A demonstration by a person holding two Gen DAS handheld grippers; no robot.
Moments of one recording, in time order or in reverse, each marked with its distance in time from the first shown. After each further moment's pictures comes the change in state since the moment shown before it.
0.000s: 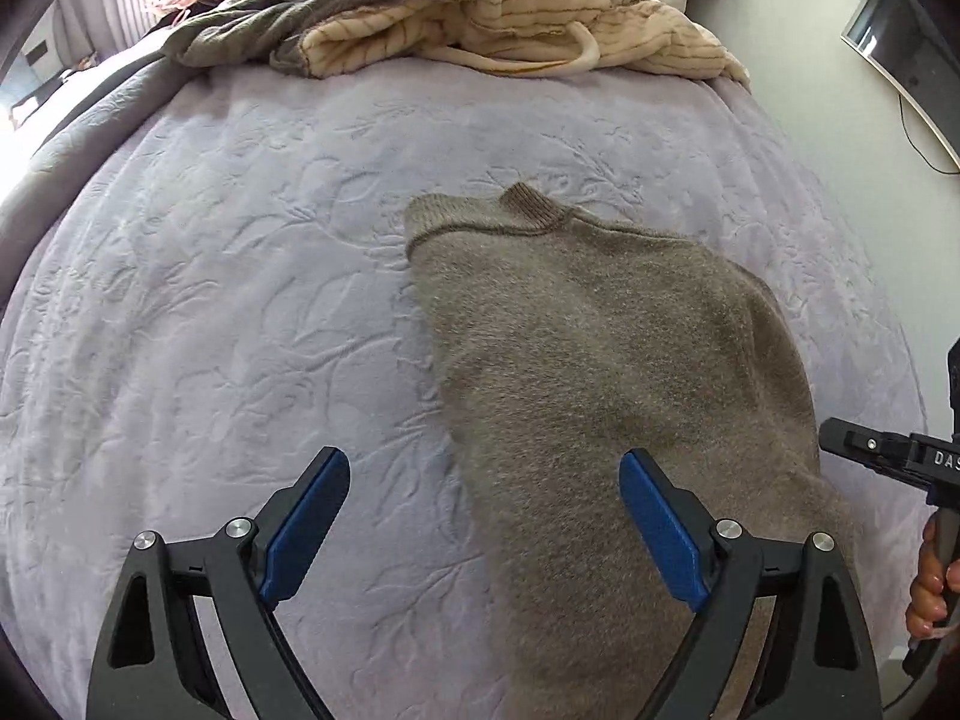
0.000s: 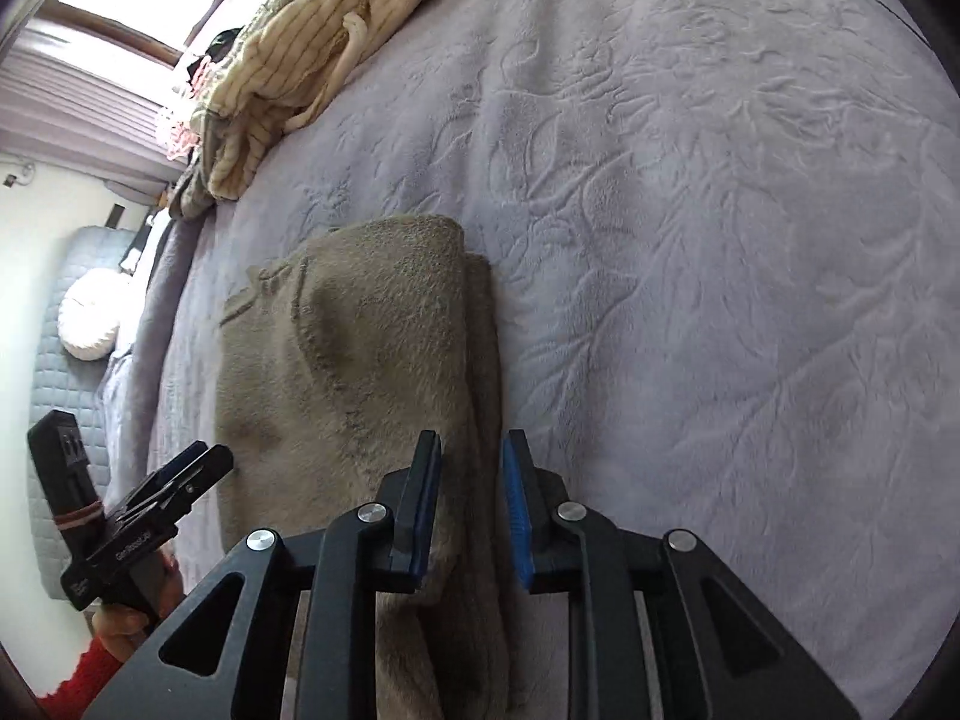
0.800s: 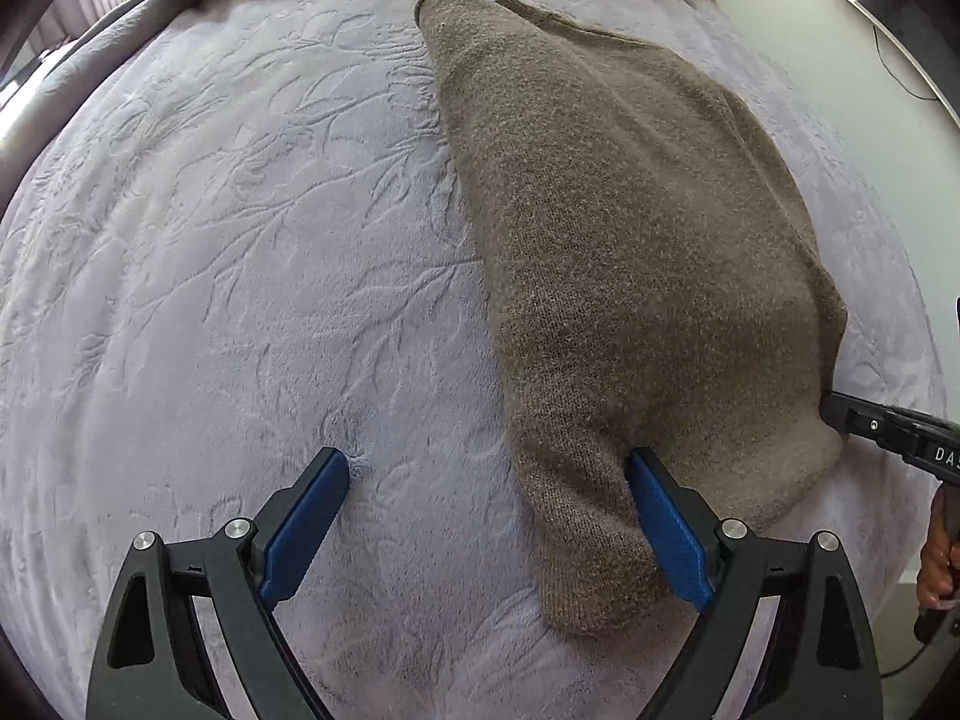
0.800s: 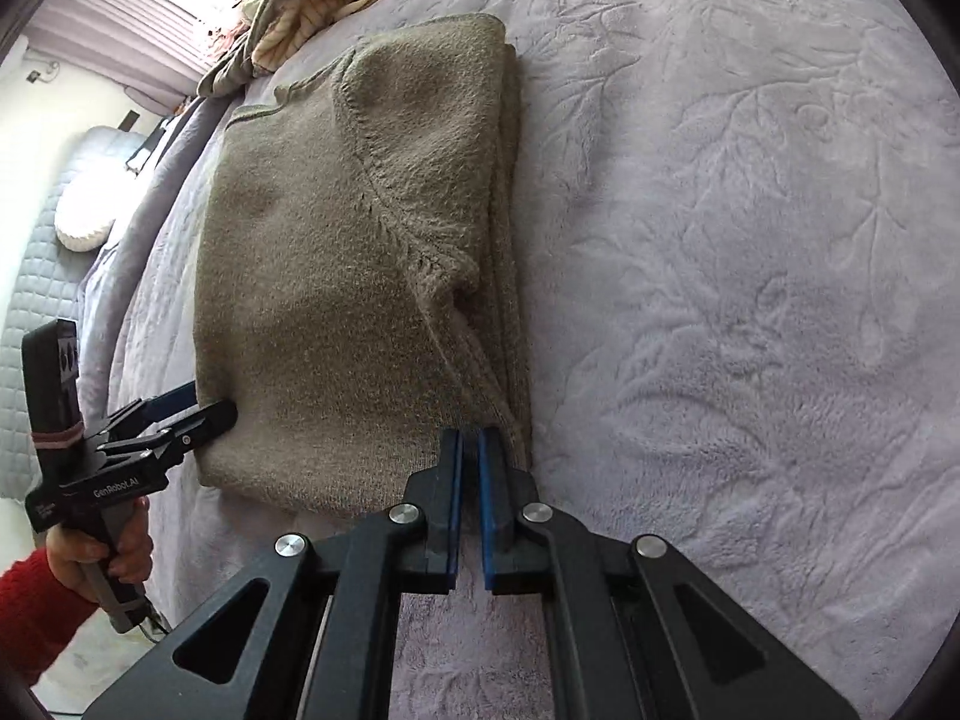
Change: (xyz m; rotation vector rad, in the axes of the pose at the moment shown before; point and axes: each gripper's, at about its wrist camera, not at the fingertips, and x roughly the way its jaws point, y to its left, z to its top) left arm -0.001 0.004 -0.098 0.045 0.143 -0.027; right arm 0.008 0.008 -0.110 -0.162 0.082 -0.095
